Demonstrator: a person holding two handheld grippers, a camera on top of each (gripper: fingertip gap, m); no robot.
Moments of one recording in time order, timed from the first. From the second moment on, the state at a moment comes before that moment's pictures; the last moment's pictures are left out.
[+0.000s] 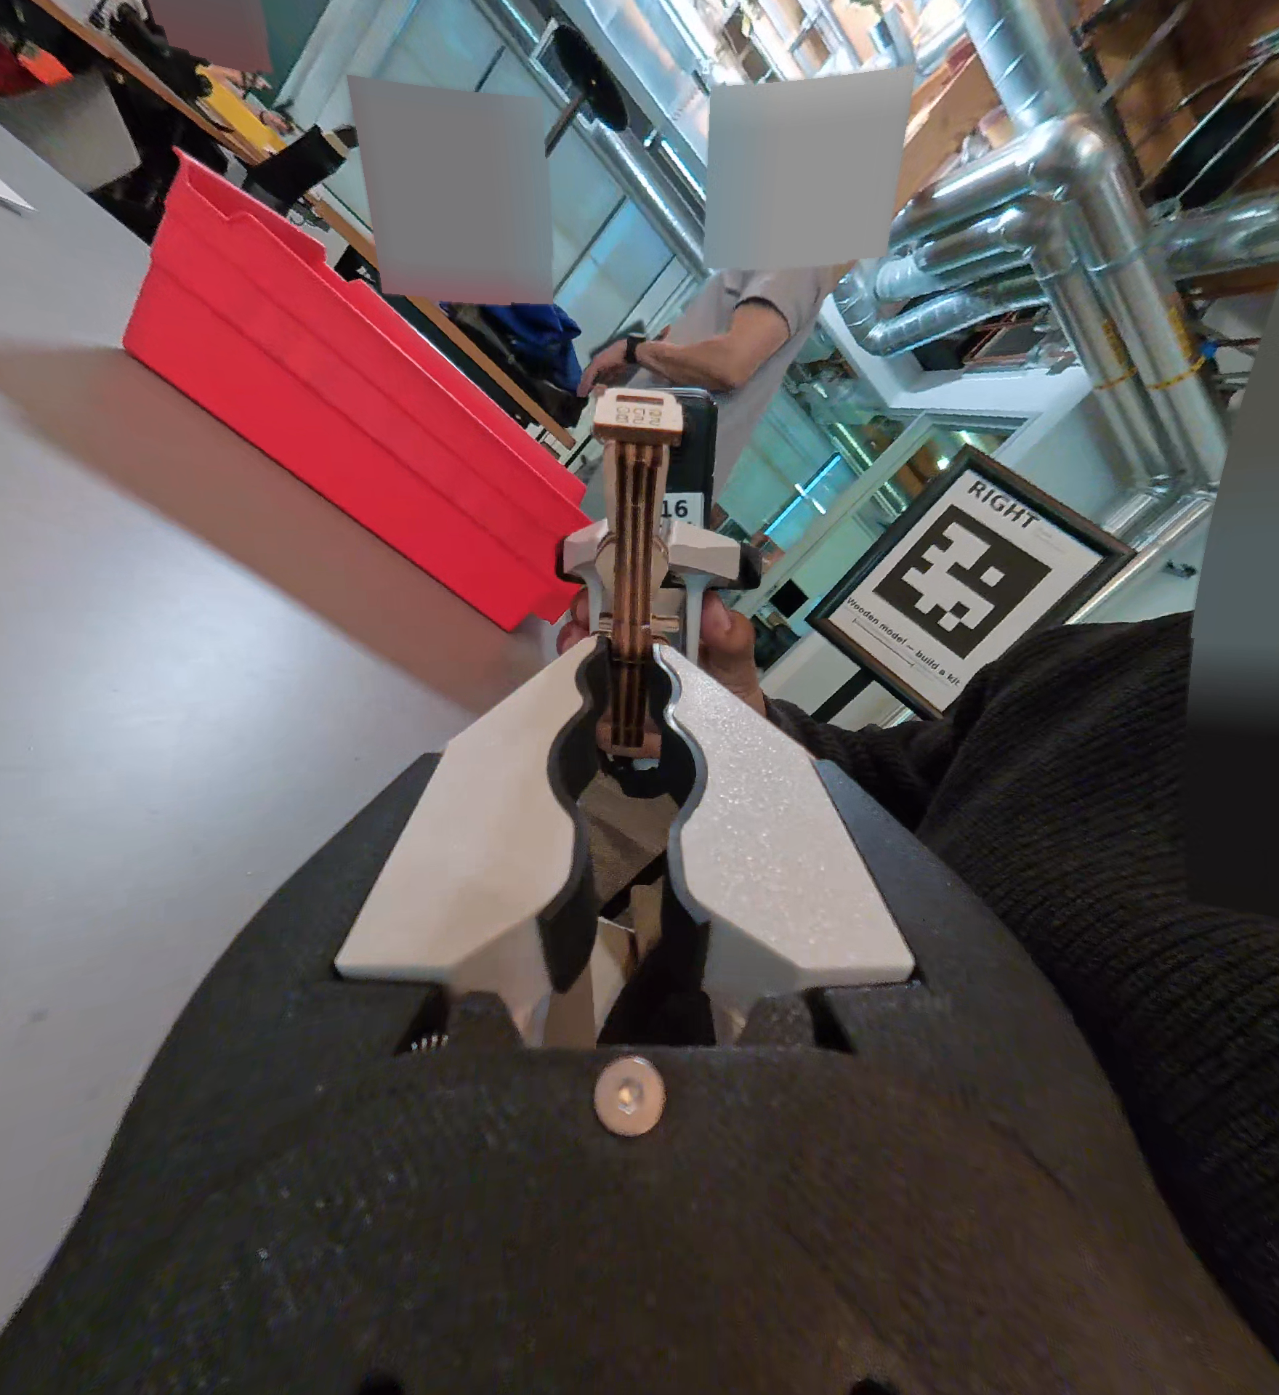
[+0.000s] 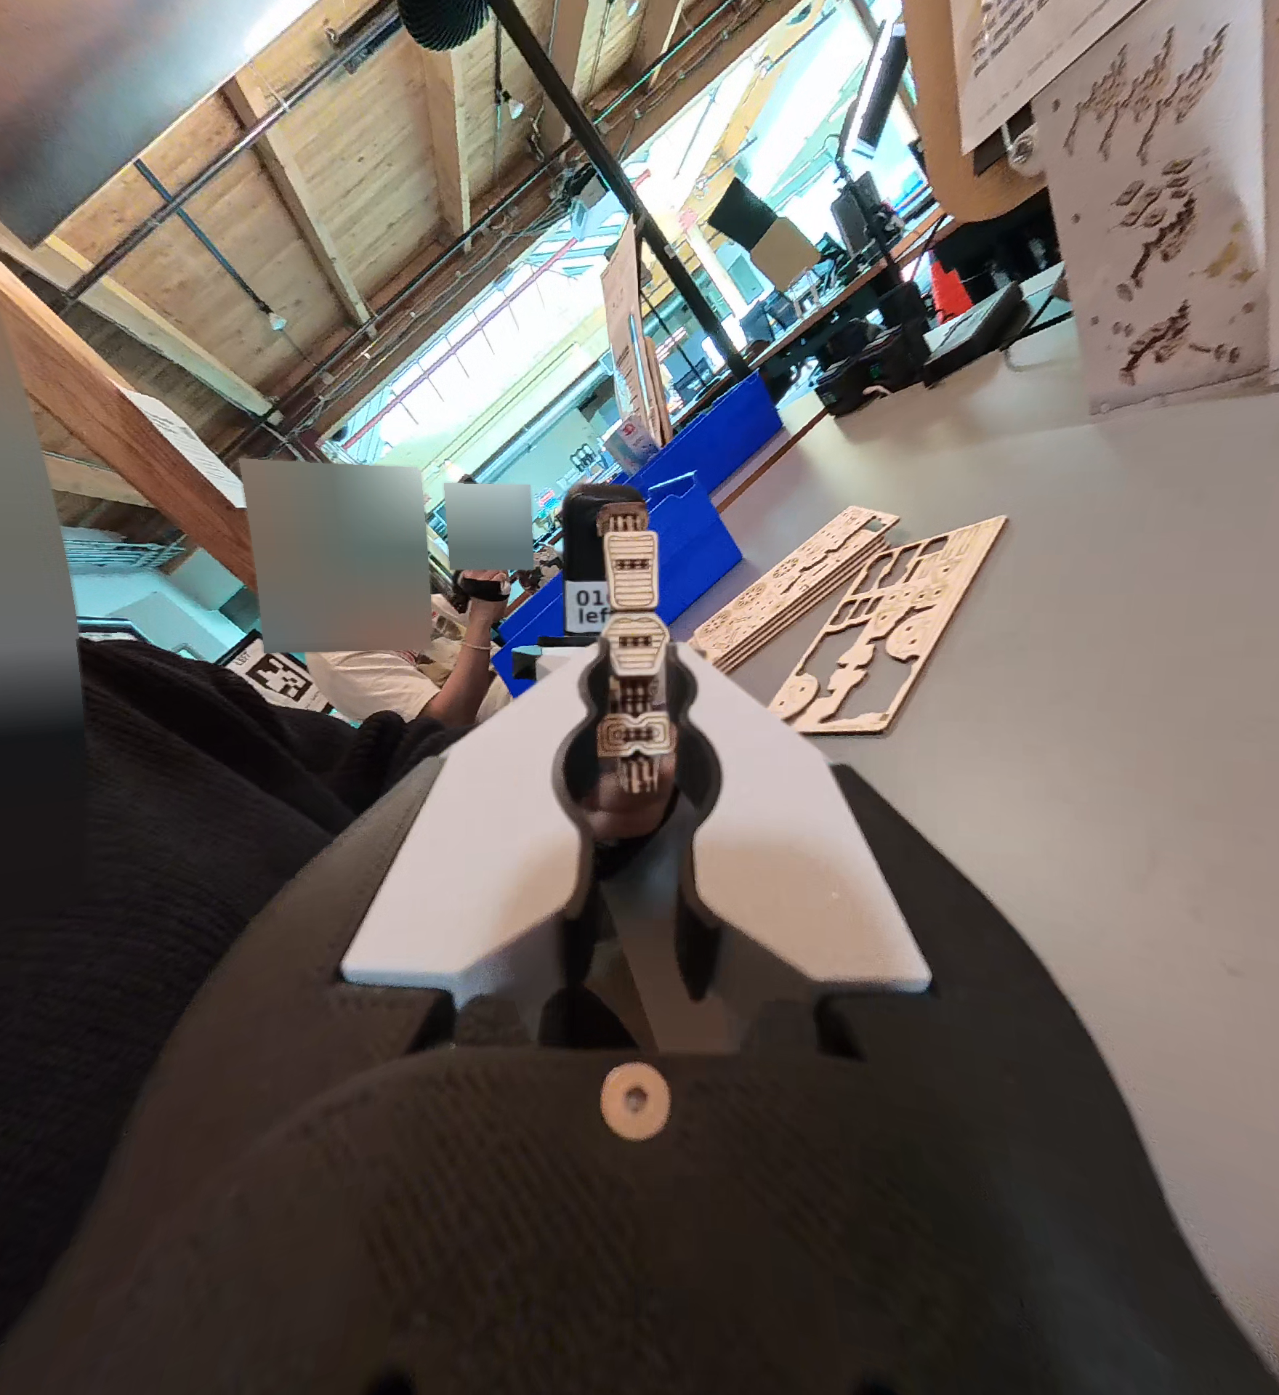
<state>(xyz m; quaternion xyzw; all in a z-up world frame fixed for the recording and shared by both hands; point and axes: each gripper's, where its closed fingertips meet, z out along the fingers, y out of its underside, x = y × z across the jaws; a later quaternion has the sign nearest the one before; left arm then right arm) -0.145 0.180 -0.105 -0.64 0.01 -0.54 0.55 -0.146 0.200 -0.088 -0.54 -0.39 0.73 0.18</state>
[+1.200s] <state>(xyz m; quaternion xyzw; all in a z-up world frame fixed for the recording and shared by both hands) -0.135 0.169 -0.097 -0.59 -0.02 -0.65 0.49 -0.148 0.192 -0.084 -0.54 -0.41 0.70 0.20</state>
